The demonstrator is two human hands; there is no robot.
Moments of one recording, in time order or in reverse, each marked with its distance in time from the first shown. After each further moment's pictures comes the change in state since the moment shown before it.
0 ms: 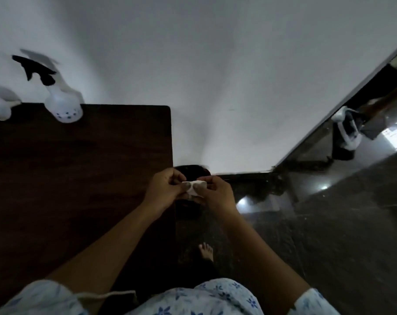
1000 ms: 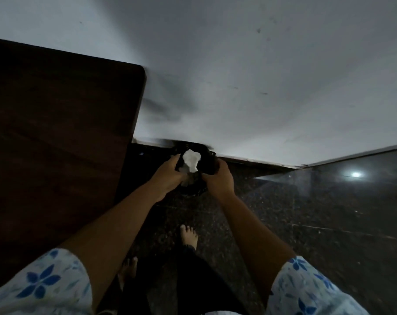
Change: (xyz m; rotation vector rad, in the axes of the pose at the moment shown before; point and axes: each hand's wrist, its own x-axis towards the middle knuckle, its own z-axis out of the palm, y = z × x) left_hand 0.280 -0.100 0.110 -0.005 -0.030 -0.547; right_hand 0.333 0.092 -0.071 -0.490 -0.117 0.265
